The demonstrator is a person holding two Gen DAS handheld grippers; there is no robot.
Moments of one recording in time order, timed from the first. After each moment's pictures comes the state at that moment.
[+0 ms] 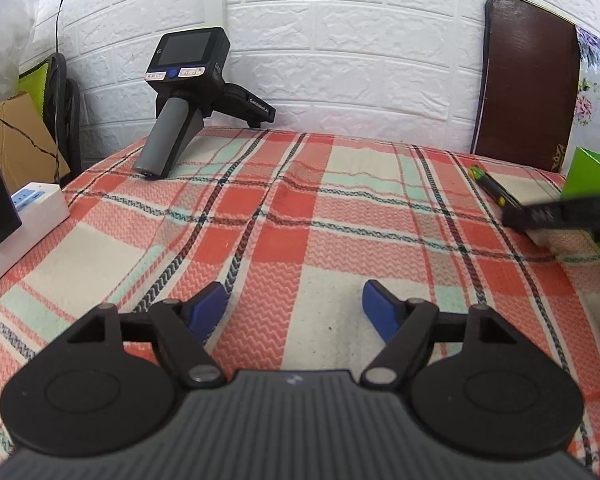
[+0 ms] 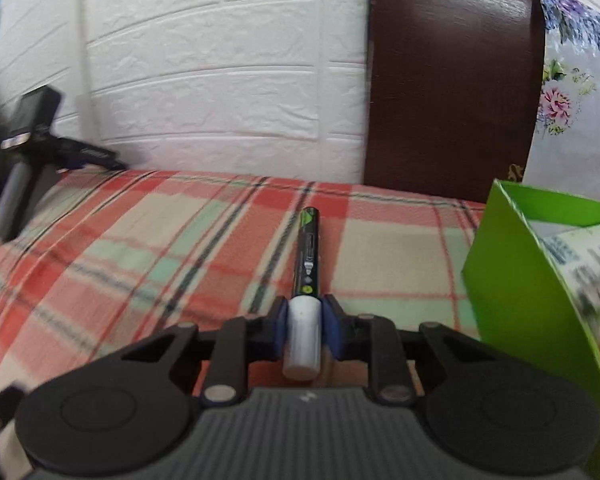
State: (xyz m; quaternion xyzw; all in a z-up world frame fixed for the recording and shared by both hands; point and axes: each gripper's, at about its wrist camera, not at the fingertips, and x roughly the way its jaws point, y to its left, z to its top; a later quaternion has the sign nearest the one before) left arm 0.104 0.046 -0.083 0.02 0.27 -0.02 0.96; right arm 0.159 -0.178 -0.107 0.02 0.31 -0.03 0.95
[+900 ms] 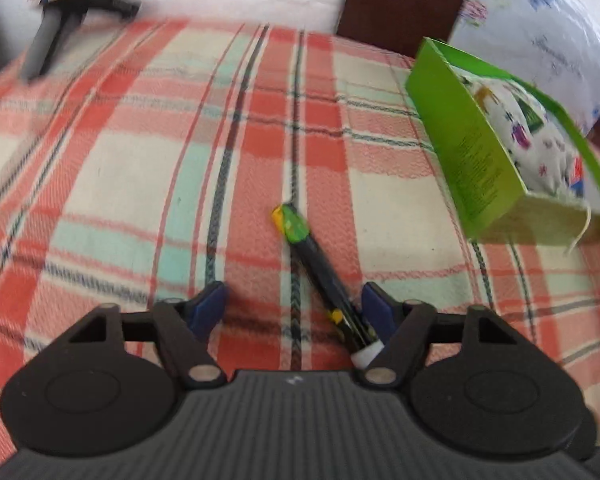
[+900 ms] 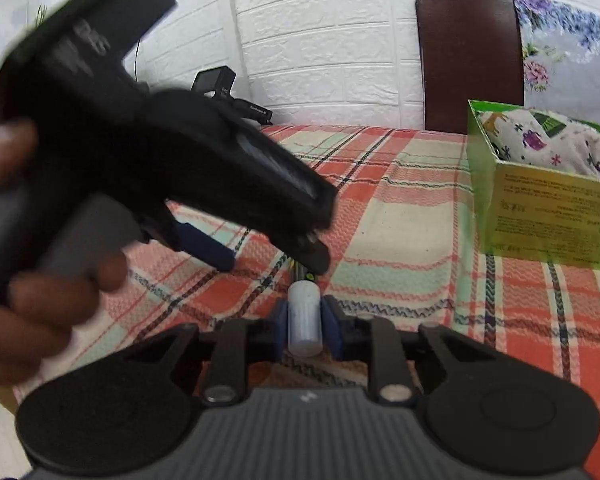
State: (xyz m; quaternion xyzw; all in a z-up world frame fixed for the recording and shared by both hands) left arm 0.043 -0.065 -0.052 0.01 0.46 -0.14 0.88; right arm -0.057 -0.183 -0.094 0.06 0.30 0.12 0.94
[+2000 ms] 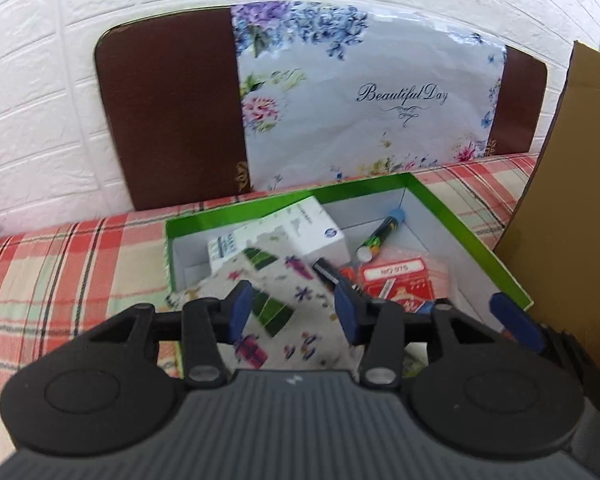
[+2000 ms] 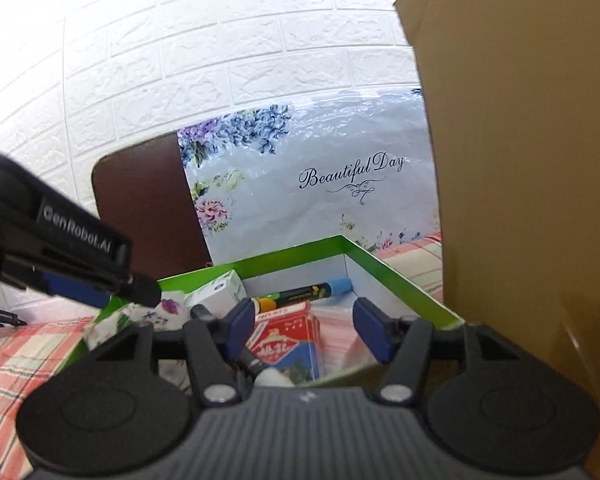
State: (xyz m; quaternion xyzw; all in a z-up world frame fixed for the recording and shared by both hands) left arm 0.074 -0.257 0.033 0.10 0.32 -0.25 0.91; right arm -0.048 -0.379 -0.057 0.14 0.11 -0.21 0.96
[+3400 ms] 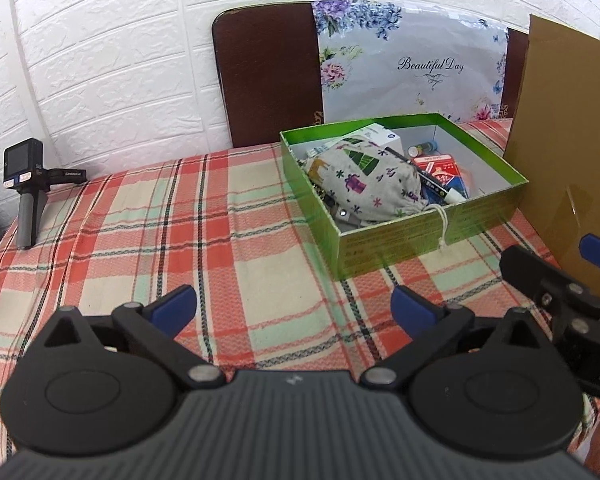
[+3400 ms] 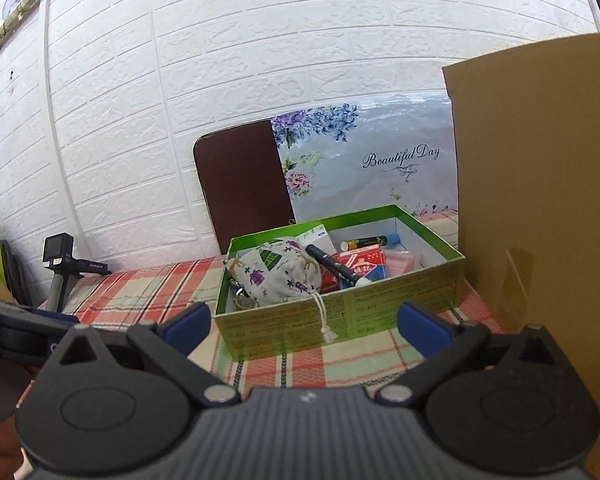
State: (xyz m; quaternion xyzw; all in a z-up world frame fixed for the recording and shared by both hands) left arm -0.034 -0.126 0.027 0.12 0.32 -0.20 0.92; right arm -0.144 -0.282 0.014 0.13 0.18 -0.15 0.96
